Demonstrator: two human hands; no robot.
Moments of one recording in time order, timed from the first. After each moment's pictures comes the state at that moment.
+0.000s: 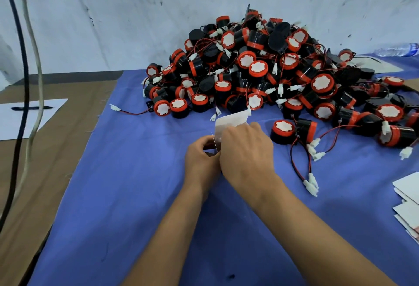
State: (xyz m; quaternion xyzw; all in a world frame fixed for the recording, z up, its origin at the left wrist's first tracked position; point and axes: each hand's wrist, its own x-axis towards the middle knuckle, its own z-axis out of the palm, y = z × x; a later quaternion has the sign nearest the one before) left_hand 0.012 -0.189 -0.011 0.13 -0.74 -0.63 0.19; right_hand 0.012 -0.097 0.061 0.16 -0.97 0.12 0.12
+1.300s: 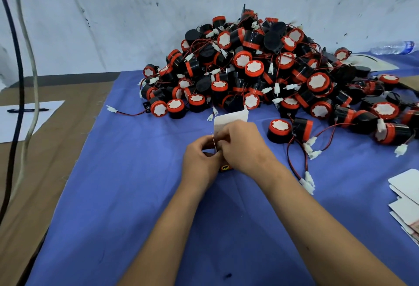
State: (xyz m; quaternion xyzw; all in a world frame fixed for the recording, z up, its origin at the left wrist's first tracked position) left_hand 0.014 -0.189 -0.005 0.11 -0.77 -0.61 0.17; right_hand -0.023 -0.082 0.053 0.22 -0.93 0.30 0.00
